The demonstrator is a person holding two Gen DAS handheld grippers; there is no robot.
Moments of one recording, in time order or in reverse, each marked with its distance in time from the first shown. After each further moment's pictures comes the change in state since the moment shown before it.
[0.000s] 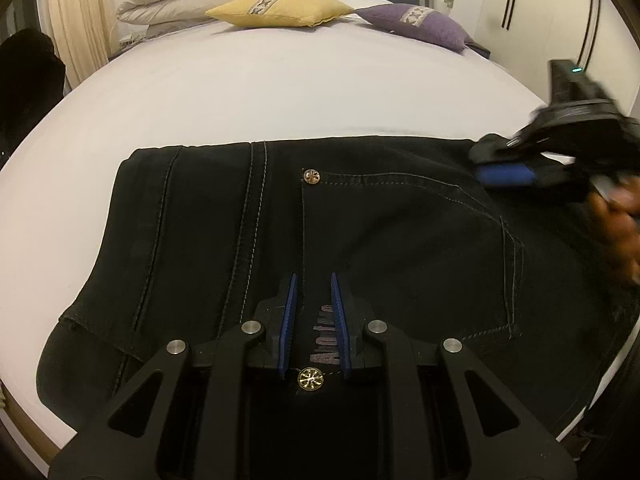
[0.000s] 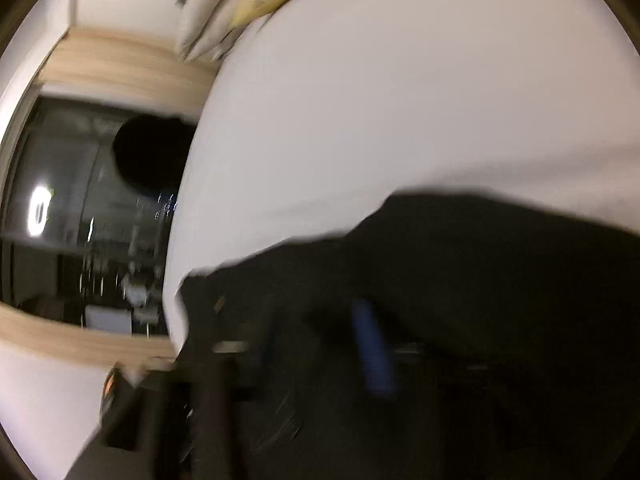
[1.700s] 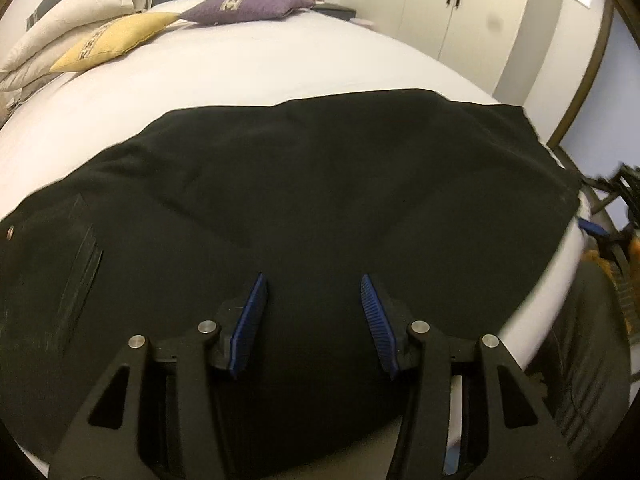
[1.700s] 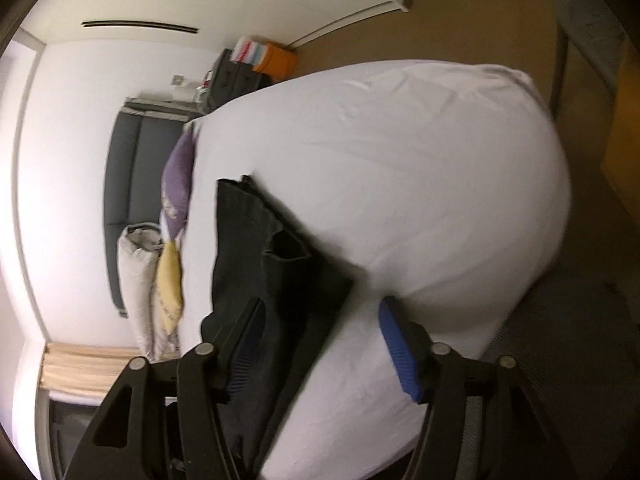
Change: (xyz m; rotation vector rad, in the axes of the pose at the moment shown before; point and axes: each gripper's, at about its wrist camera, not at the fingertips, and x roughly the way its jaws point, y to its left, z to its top) left arm -0.020 -0.273 -0.028 0.285 0.035 -0.295; right arm -0.394 -0.251 -0.301 0.718 -0.774 -0.044
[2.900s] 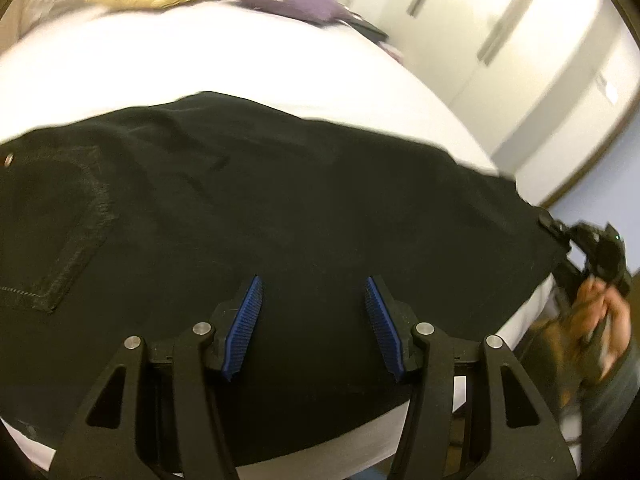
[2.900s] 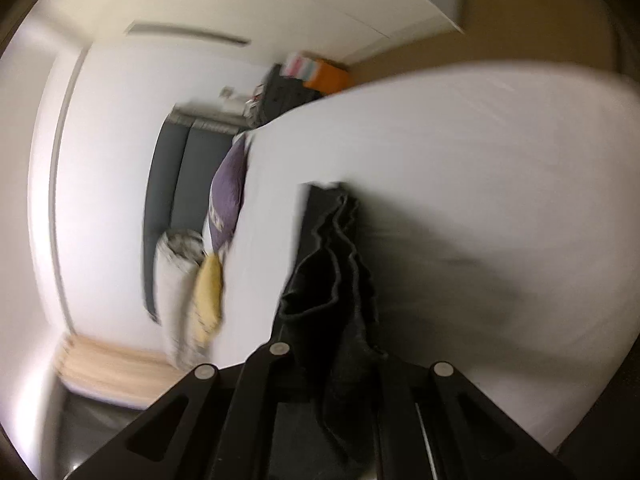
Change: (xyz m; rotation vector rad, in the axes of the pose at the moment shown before) left arm -0.022 0.057 0.004 -0.327 -0.021 -0.127; right arm 0.055 0.085 -0.013 -0.130 -0.101 0.121
